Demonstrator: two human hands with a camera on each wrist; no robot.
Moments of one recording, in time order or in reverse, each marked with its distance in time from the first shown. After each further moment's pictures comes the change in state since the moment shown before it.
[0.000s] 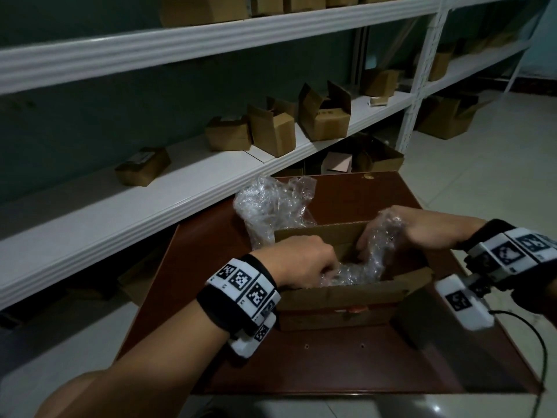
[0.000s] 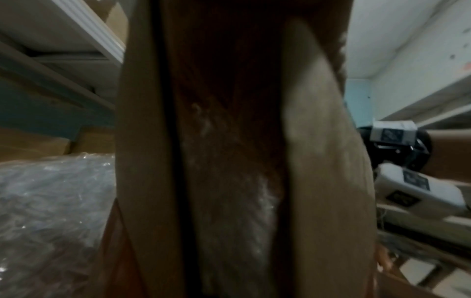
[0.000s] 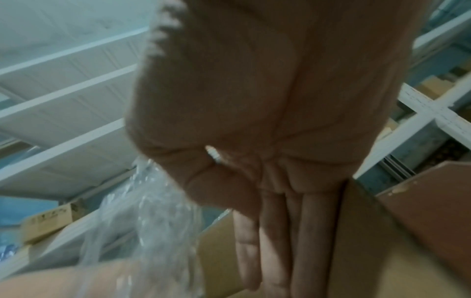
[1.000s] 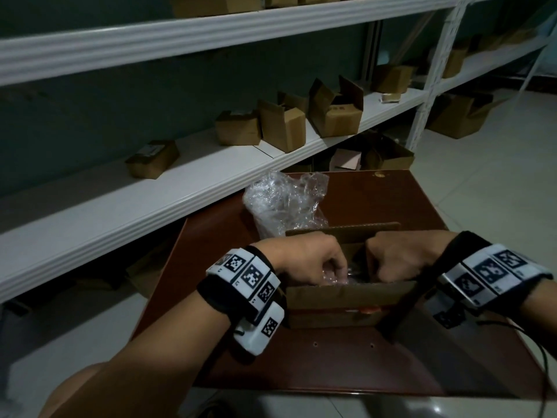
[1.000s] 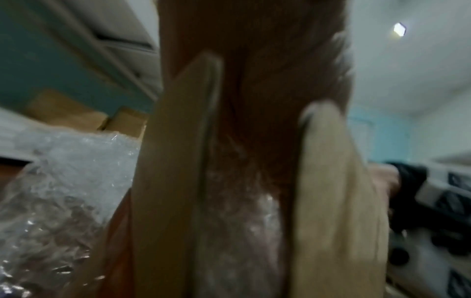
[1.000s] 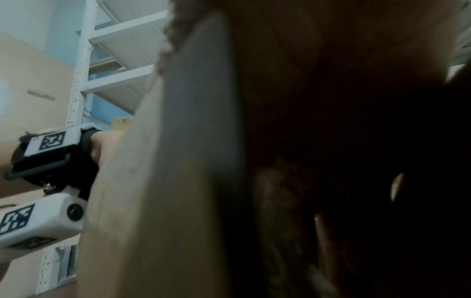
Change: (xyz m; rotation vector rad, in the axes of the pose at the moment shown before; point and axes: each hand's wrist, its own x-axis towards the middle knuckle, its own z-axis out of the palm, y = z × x) left_hand -0.012 -0.014 -0.007 -0.357 -0.088 0.046; right_hand 0.017 -0.060 0.049 -0.514 -0.213 0.281
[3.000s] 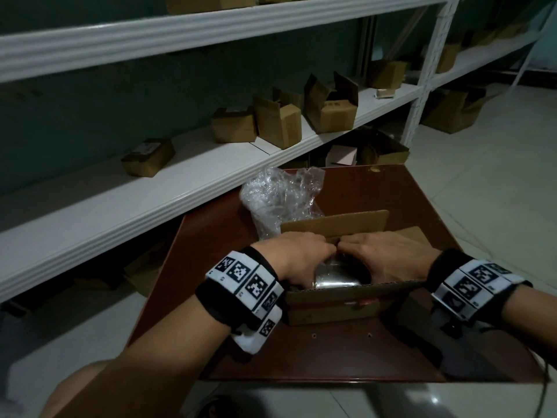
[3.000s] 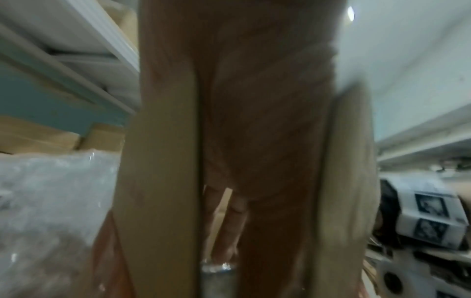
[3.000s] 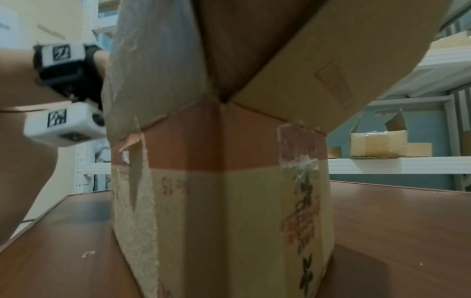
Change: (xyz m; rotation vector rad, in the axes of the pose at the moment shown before) left_hand 0.001 0.007 0.013 0.493 -0.015 -0.192; right_hand 0.022 0.017 0.040 -0.311 0.394 -0.367
